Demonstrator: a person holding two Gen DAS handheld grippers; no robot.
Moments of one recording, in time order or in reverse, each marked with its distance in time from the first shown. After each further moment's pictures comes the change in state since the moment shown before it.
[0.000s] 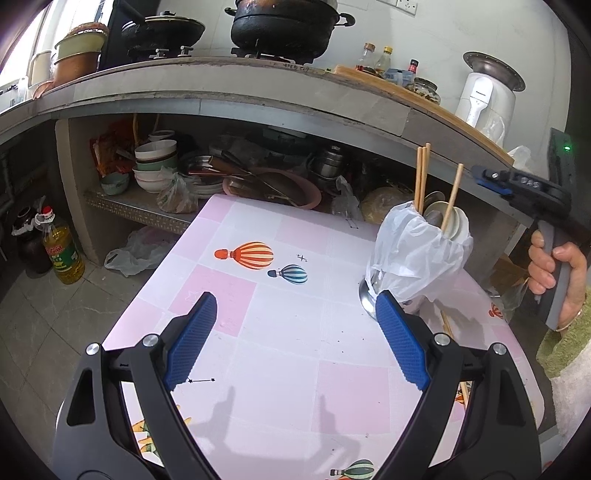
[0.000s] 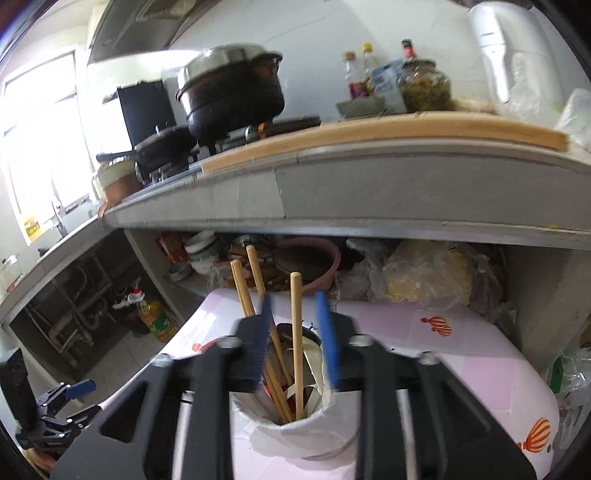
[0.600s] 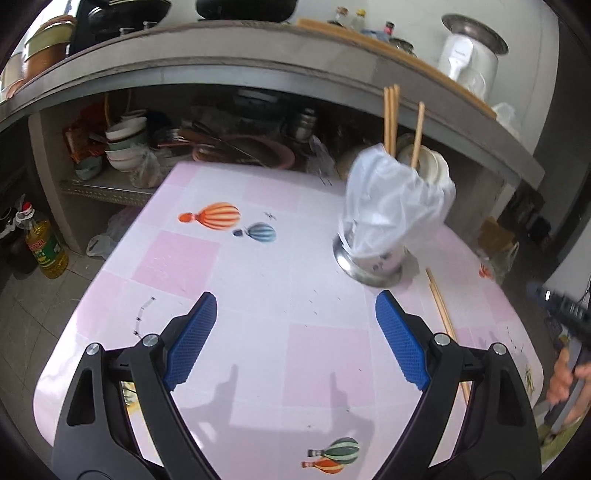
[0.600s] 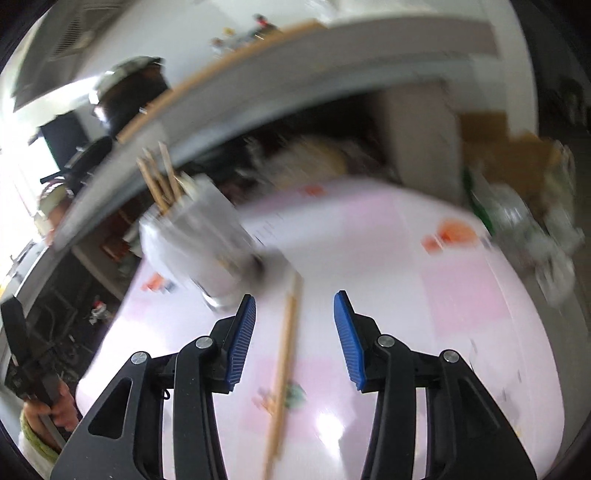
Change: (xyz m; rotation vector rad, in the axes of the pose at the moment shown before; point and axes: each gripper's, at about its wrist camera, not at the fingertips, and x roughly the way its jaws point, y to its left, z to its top) left arm 0.025 -0.033 -0.031 0.070 0.128 -0.059; right arm -0.136 -0.065 -0.189 0.336 0.105 -0.276
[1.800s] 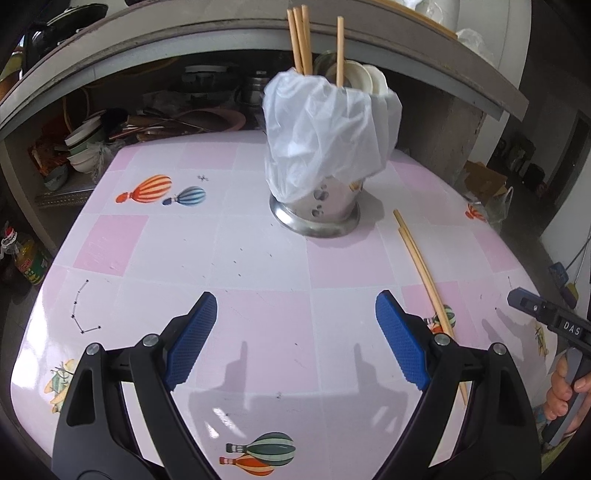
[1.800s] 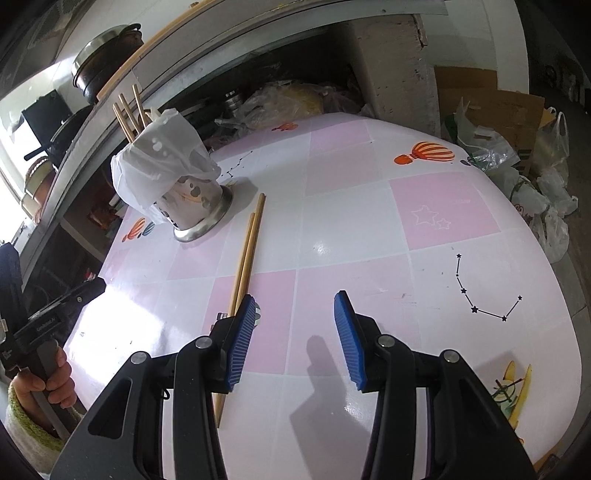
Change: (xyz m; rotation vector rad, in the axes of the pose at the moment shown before) left arm 0.043 -0.079 -0.032 0.145 0.126 -0.013; right arm 0.014 -0.028 -0.050 0.010 0.136 -0.015
